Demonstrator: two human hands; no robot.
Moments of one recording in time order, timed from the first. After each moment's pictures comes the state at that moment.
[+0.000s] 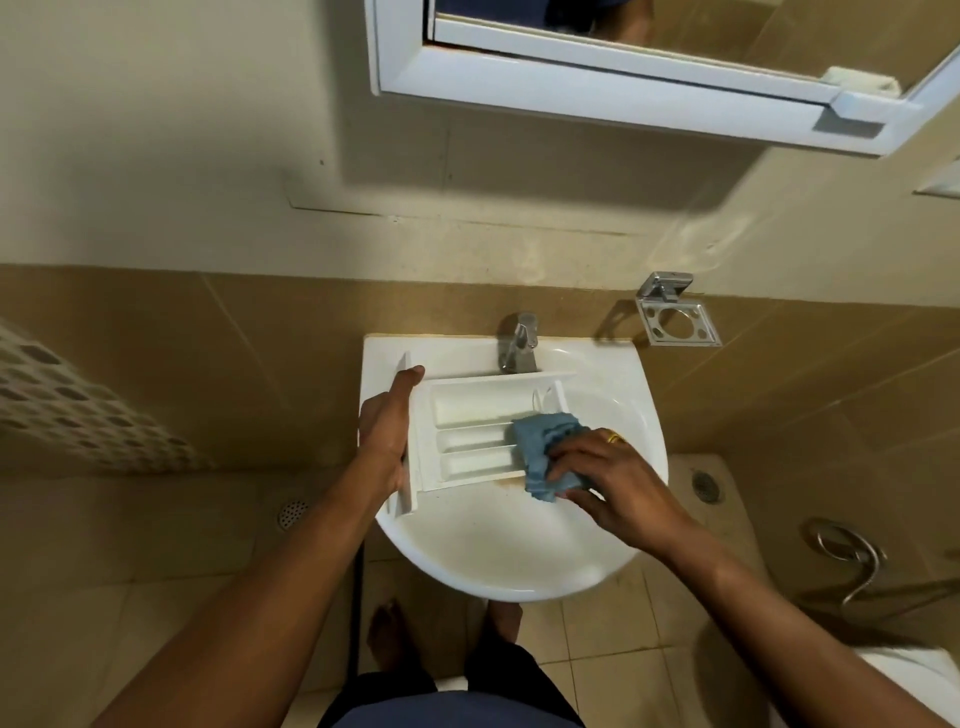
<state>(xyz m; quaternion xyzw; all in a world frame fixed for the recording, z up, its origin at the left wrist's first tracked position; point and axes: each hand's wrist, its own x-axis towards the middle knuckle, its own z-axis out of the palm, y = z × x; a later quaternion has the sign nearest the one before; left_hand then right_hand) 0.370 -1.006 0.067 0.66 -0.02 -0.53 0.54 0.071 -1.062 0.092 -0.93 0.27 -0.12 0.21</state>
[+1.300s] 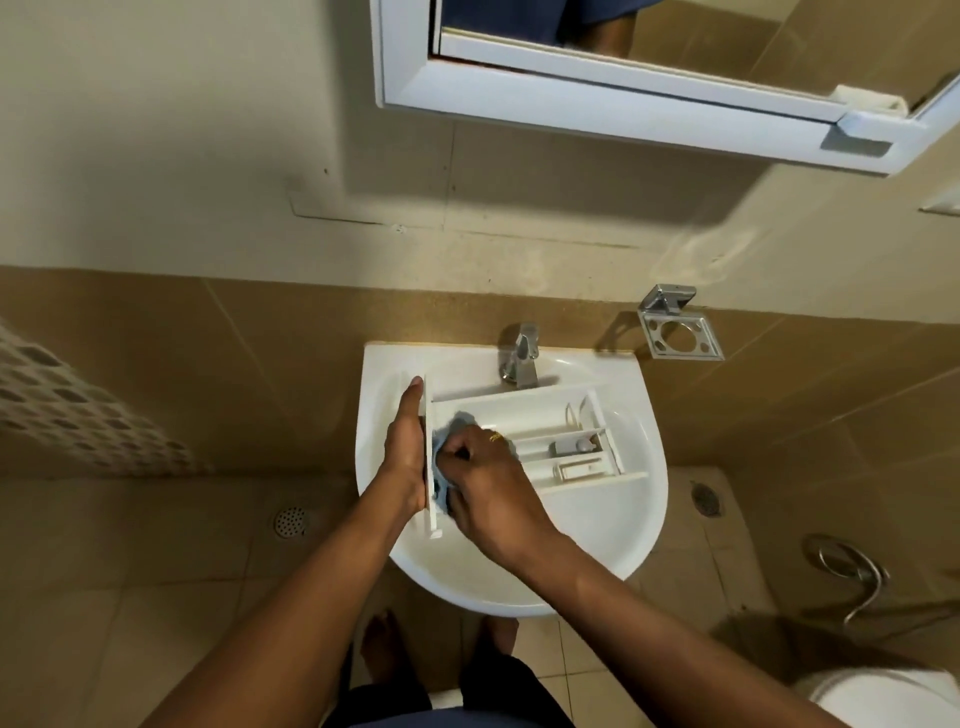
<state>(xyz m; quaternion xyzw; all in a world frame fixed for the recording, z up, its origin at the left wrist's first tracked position) 0.347 -1.013 0.052 0.54 0.05 -0.65 0.53 0.207 -1.006 0.099 -0.91 0.34 -0.11 0.21</state>
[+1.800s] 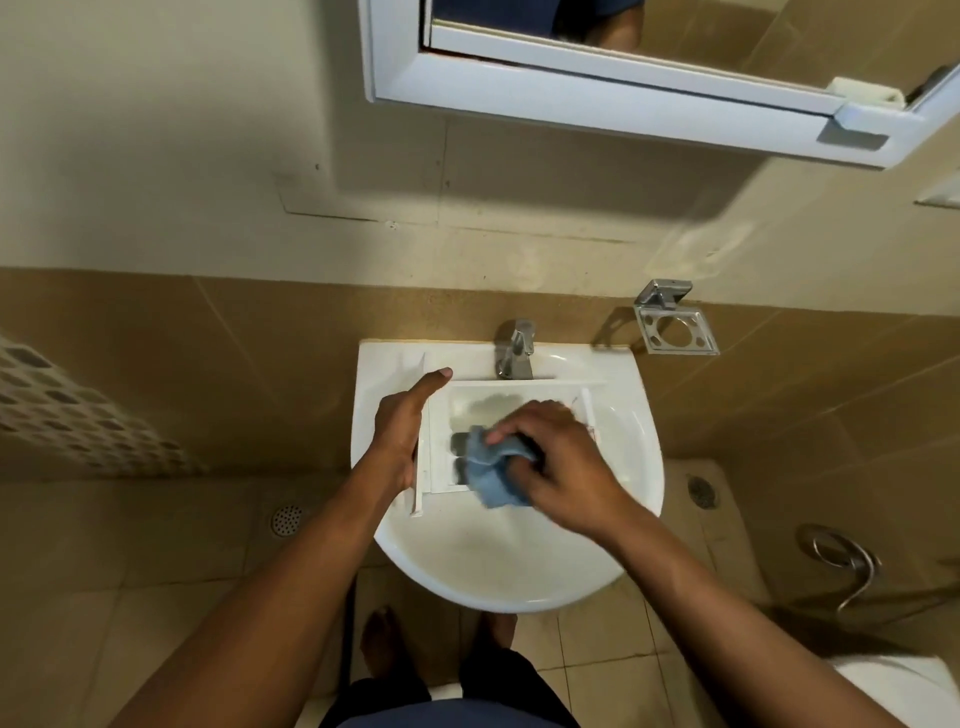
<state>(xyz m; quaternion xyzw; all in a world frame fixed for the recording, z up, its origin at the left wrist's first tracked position) 0.360 -1.026 0.074 0.62 -0.06 -0.58 0.53 0.149 -1.048 0.136 -0.88 0.33 -0.17 0.29</state>
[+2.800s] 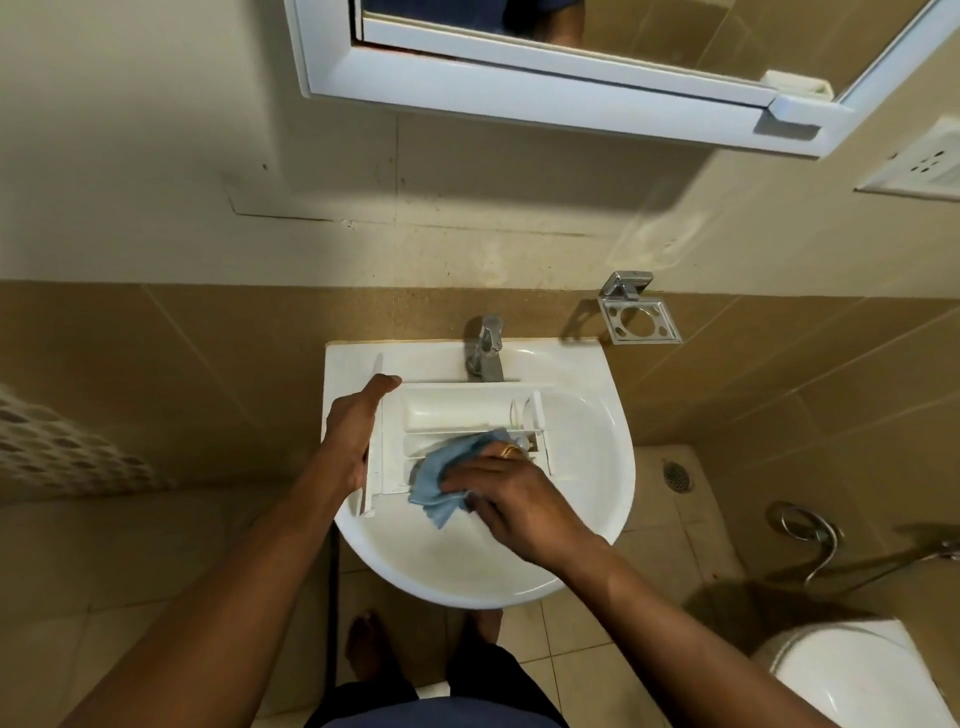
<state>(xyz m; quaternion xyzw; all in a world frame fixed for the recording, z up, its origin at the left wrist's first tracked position) 0.389 -1.022 0.050 0.64 -0.07 -0.58 0.49 0.137 -1.026 0.090 -0.92 0.23 -0.16 0.26</state>
